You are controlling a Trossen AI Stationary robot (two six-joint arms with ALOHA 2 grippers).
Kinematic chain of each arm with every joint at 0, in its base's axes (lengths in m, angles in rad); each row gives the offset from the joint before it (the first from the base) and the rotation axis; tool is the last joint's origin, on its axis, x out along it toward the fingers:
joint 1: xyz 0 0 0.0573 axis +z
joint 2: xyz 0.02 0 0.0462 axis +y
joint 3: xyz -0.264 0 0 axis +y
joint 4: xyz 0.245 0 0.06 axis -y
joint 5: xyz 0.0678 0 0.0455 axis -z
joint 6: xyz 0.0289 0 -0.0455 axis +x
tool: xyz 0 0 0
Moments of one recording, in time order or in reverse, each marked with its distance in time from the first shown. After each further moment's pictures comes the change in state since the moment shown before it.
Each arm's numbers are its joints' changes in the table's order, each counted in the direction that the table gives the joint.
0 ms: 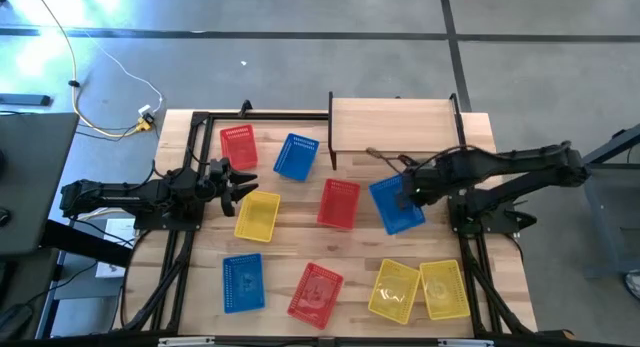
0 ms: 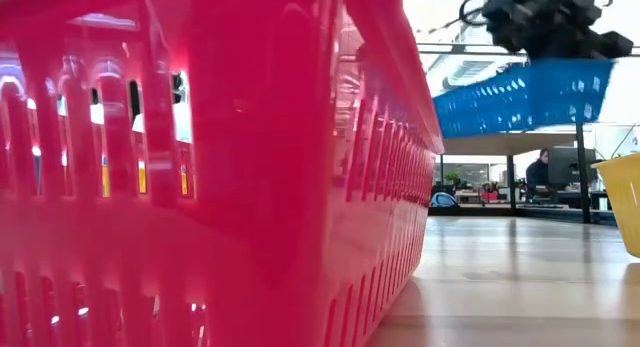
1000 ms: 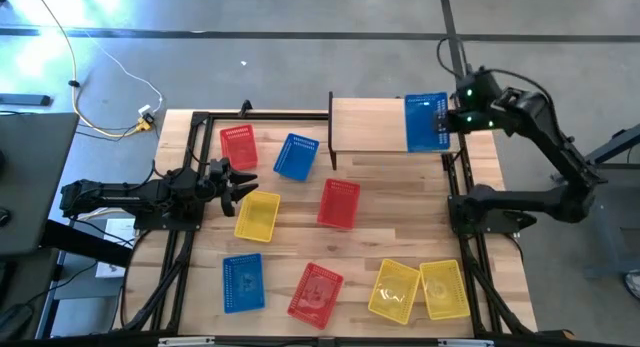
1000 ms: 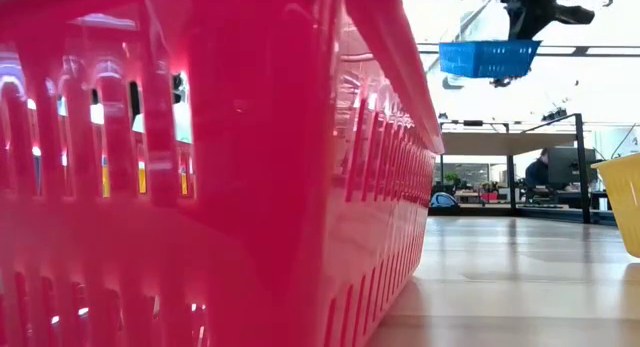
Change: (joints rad) left arm 0.000 0.000 0.000 0.000 0.001 -0.002; right arm -0.854 -0.081 -0.382 -0.151 0.021 -0.673
